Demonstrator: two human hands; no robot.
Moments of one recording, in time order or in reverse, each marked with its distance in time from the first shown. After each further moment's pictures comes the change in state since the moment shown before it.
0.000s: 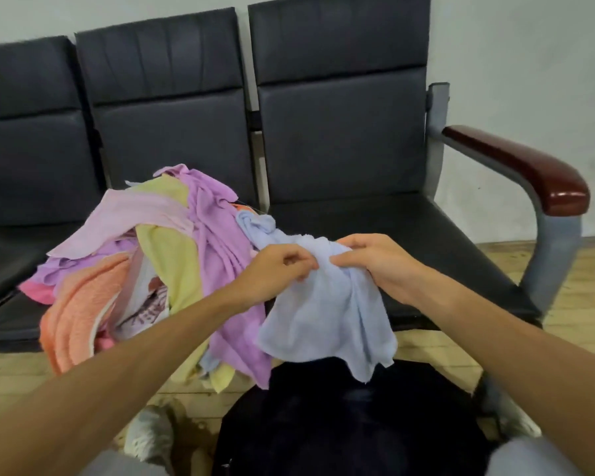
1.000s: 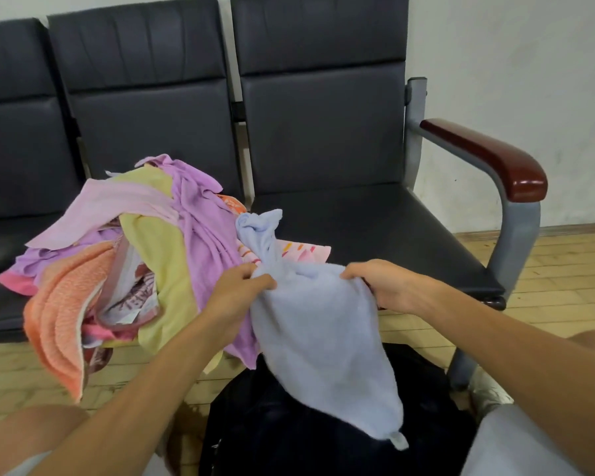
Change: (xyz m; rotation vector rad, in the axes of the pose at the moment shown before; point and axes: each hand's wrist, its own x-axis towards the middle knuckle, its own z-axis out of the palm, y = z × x) left_hand -0.051 -0.022 0.017 -0.521 0.222 -0.377; right_hand -0.018 0.046 -0.016 0.039 -0.013 0.430
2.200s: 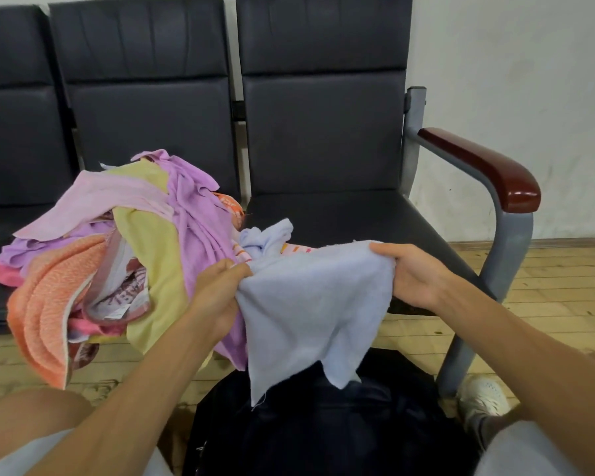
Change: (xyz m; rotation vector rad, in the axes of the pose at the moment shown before) left_hand 0.009 -0.001 -0.002 -0.352 0.182 -0.067; right_hand -0.008 0.000 -0.045 0.404 0.011 -0.167
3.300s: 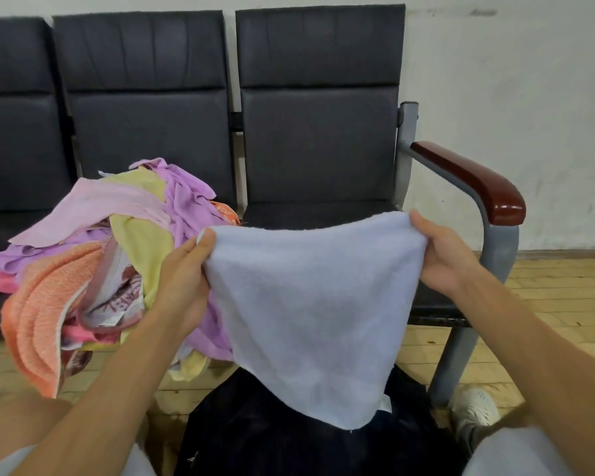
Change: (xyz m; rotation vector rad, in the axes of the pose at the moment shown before) left_hand -0.009 0.037 -0.012 -0.192 -0.039 0.251; right_hand -0.031 -0.039 -0.015 0.231 0.122 -0.256
